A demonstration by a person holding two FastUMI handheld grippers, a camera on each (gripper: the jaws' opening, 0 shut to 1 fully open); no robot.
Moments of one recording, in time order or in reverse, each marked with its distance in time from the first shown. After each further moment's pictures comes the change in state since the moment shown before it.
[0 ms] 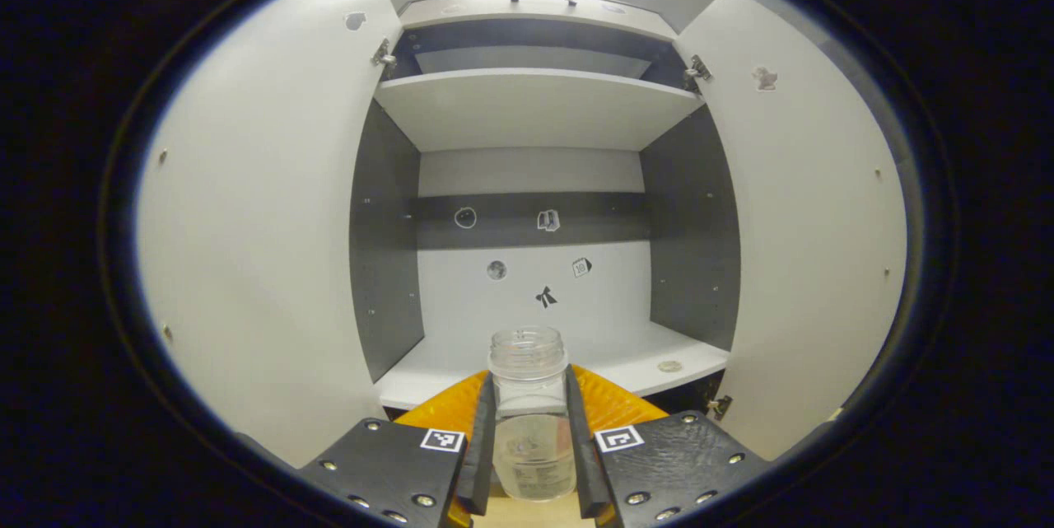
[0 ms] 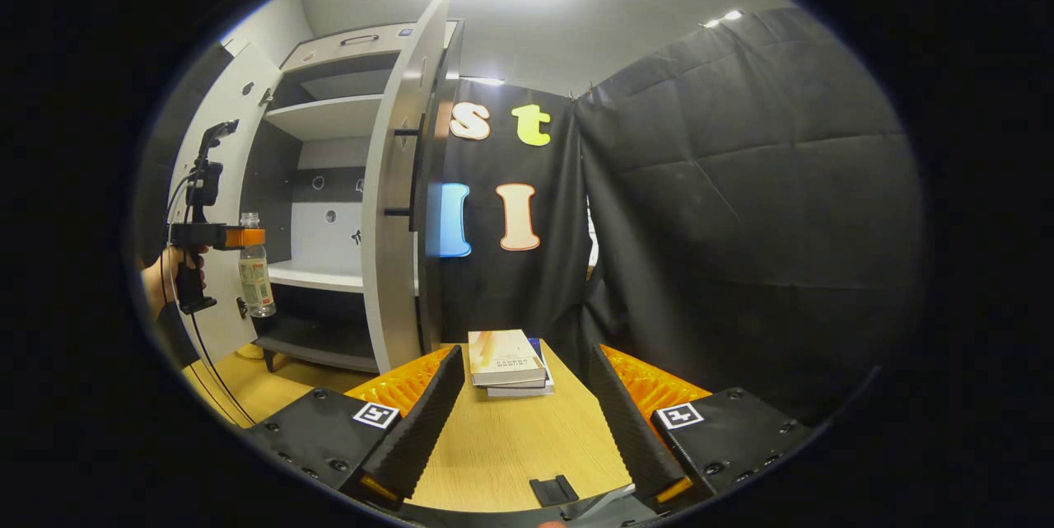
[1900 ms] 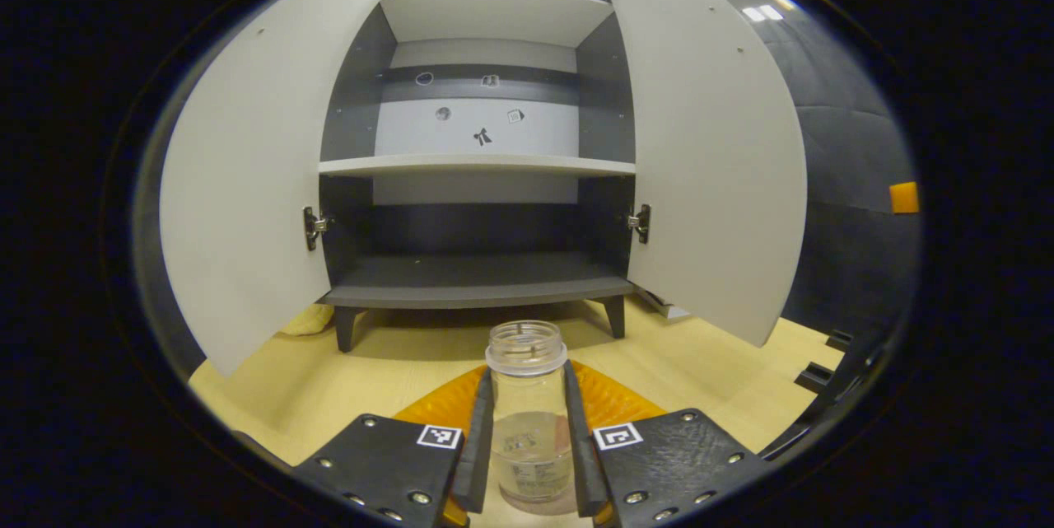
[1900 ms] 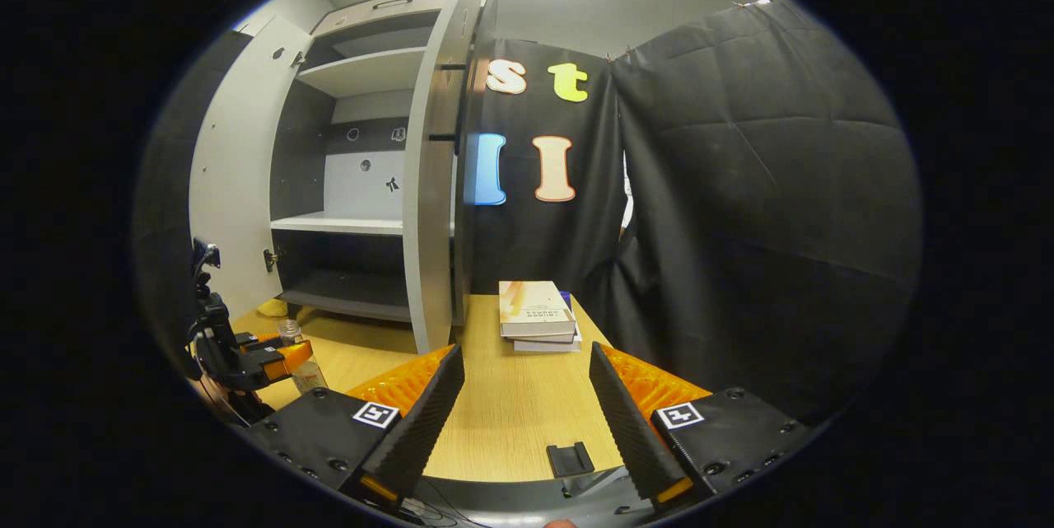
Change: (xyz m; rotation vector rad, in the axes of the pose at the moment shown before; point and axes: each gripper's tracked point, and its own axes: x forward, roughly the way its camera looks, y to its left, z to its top) left arm -0.133 -0.101 -0.253 -0.042 0.220 -0.134; right arm -0.008 0.026 -0.059 -0.042 0.164 0.108
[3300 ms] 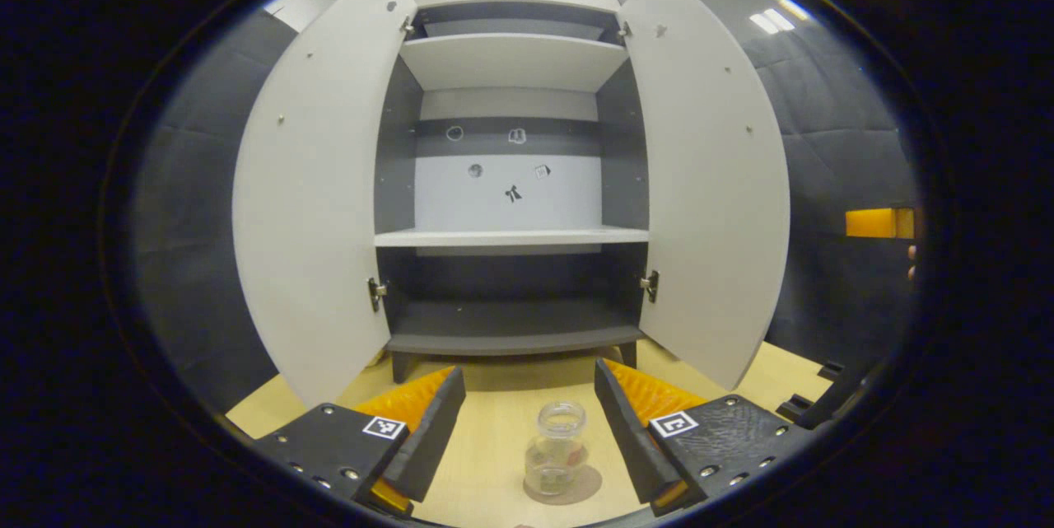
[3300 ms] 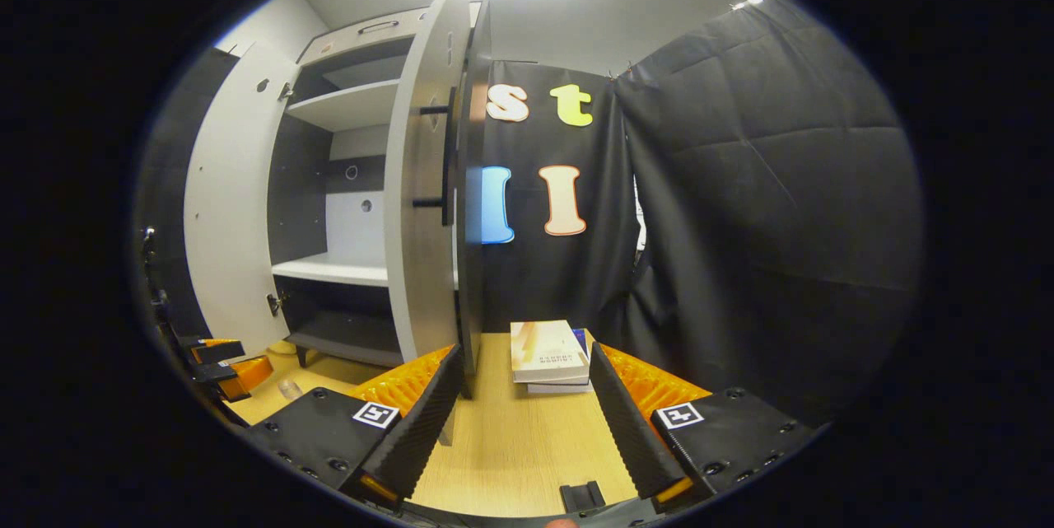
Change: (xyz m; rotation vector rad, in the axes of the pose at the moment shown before) left arm -0.086 0.028 0.113 0.000 -0.070 0.148; right arm 0.048 0.000 0.080 0.055 -0.112 0.047
